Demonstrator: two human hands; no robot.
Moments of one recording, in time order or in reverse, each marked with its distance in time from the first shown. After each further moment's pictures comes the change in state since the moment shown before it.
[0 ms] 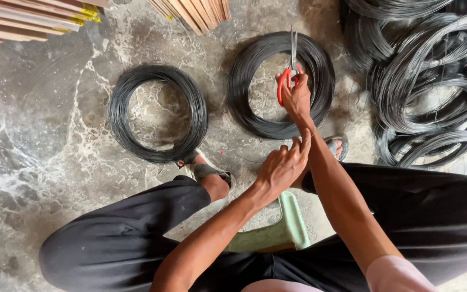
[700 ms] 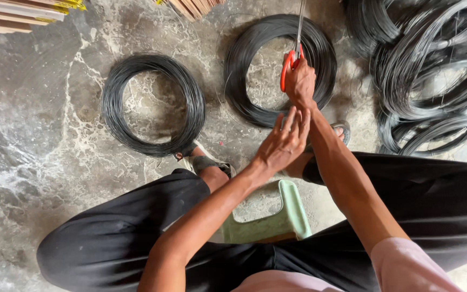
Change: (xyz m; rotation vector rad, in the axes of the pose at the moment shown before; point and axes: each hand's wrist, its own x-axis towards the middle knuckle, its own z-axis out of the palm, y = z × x) left_hand 0.011 -0.027 0.041 0.212 0.046 0.171; right_hand 0.033 0.025 0.008 -0.300 0.090 -0.018
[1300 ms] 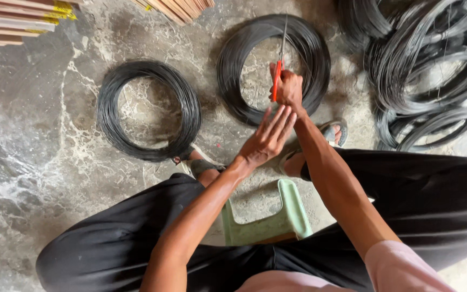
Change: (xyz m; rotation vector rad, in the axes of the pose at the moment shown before) left_hand -0.014 -0.033 0.011 0.073 0.263 0.176; right_hand -0.022 -0.008 -0.006 0.217 -0.235 -0.063
